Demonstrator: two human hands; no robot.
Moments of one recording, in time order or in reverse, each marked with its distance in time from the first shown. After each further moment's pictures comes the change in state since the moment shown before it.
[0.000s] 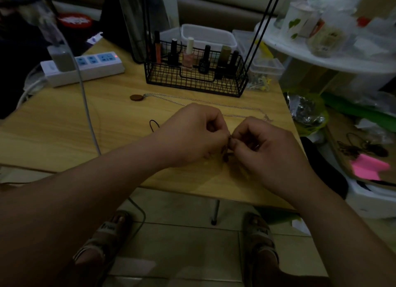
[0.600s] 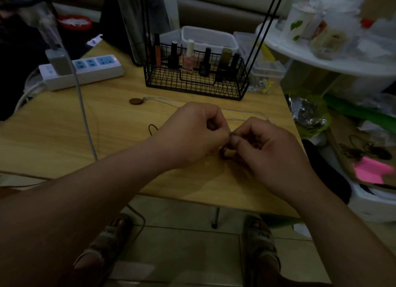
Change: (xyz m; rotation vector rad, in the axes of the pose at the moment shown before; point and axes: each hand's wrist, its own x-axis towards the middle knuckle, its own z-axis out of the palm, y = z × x) left_hand 0.007 0.002 -0.001 0.009 0.078 0.027; right_hand 0.008 -0.002 0.001 0.099 0.030 0.072
